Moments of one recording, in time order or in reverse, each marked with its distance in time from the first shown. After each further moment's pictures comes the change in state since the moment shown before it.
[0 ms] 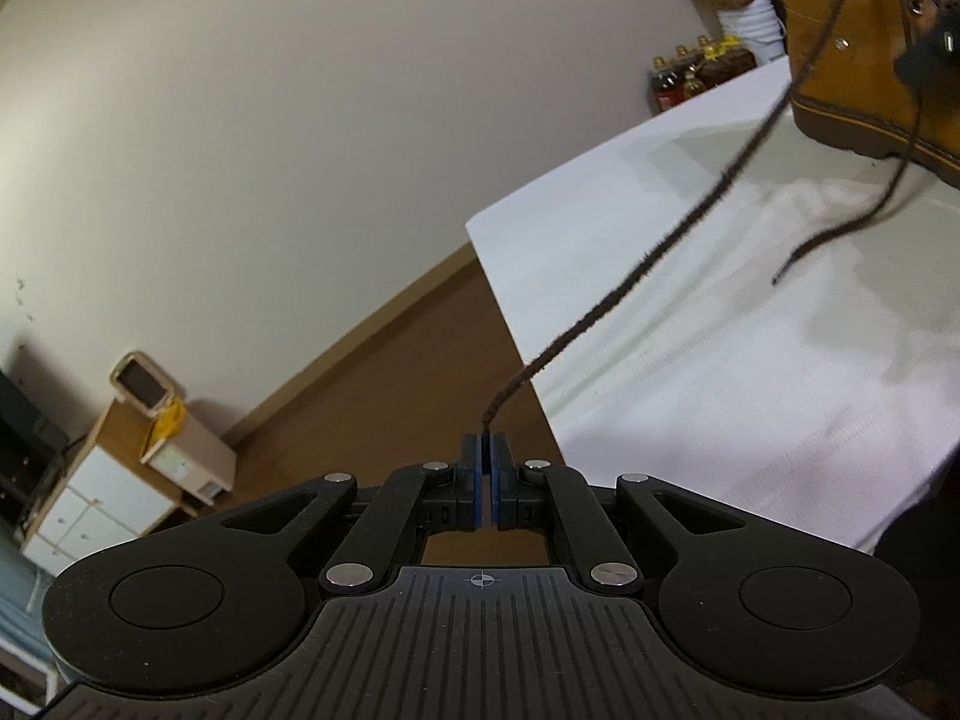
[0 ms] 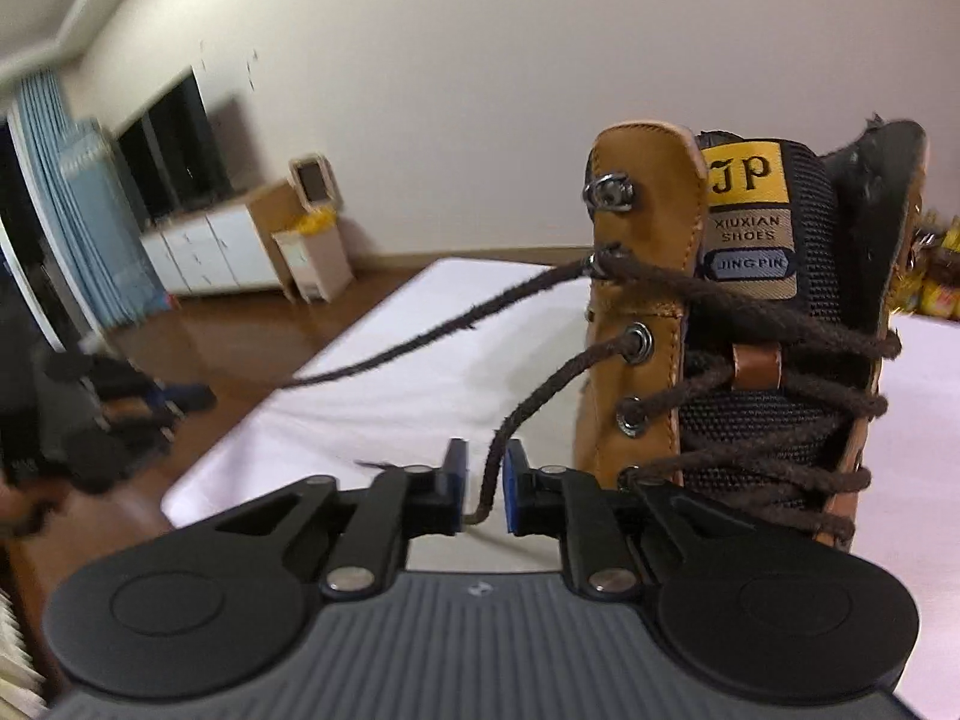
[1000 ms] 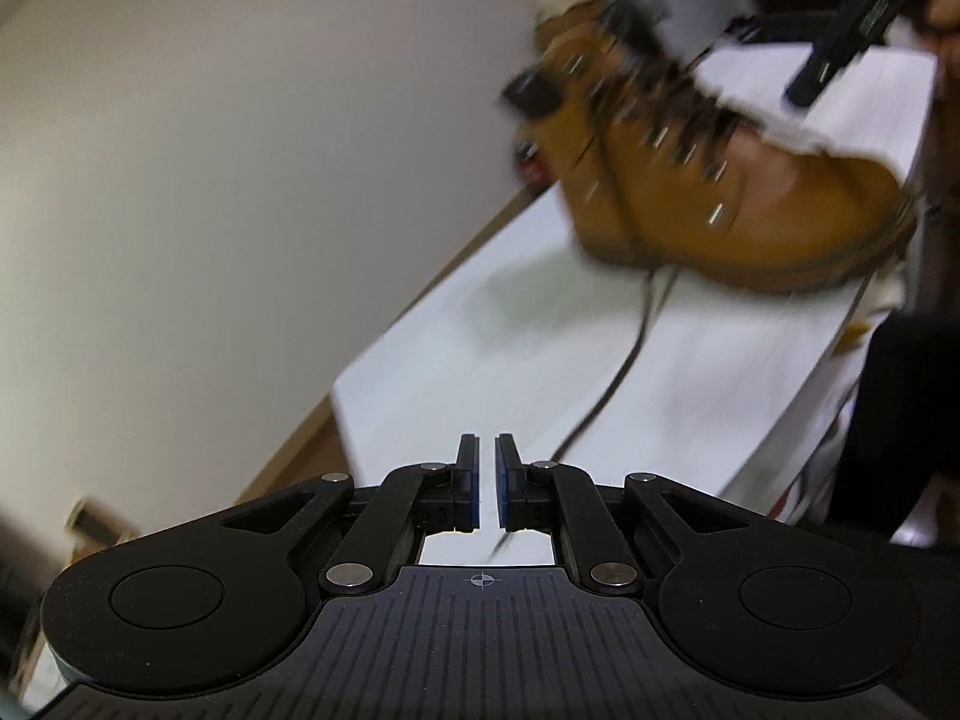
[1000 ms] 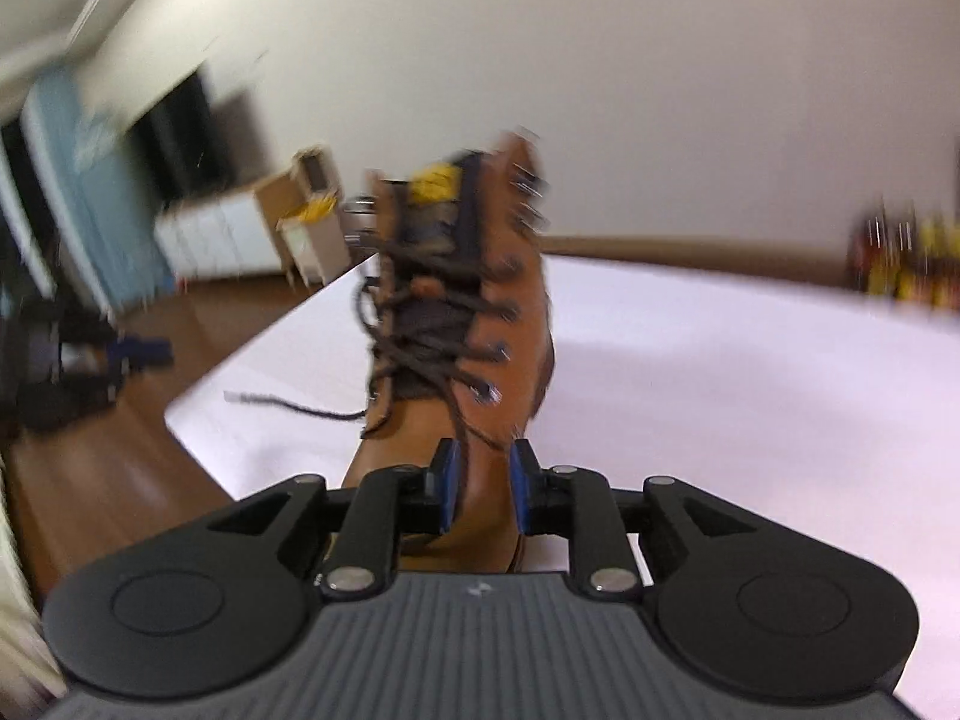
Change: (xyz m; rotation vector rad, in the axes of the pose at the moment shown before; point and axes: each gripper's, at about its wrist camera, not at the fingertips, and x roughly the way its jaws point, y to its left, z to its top) left arm -0.097 -0.076 0.062 0.222 -0.235 -0.204; right arm -0.099 -0.104 -0.027 0.066 0.042 0.008
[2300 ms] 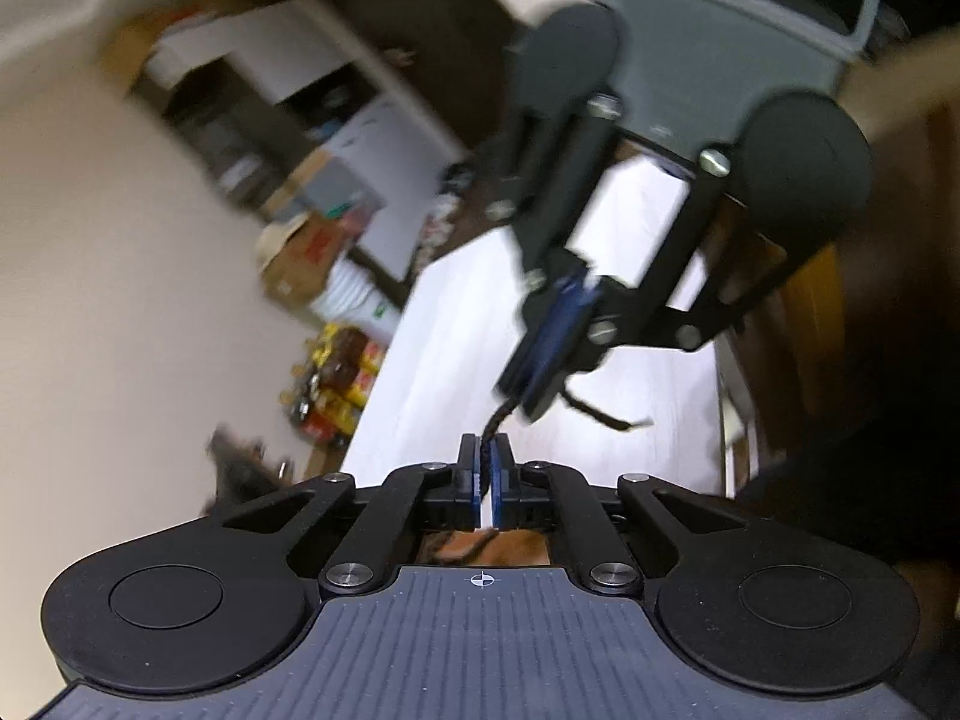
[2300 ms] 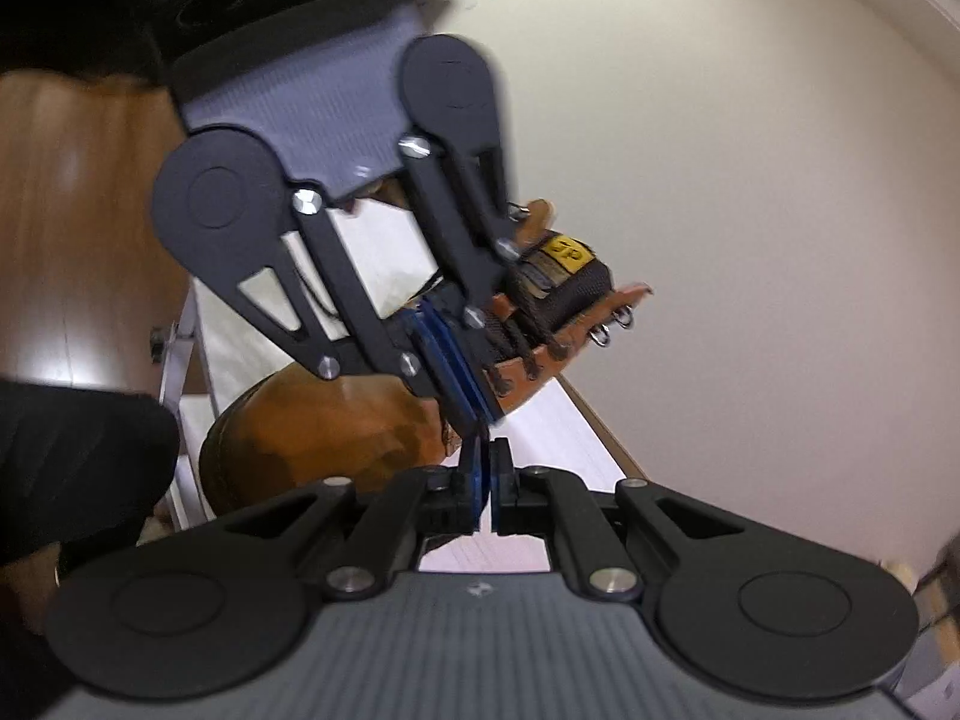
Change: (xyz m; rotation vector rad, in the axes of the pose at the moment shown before) left arm 0.061 -0.122 0.127 0.345 -0.357 -0.319; right arm -0.027 0.065 -0.047 -0.925 -0.082 -0.293
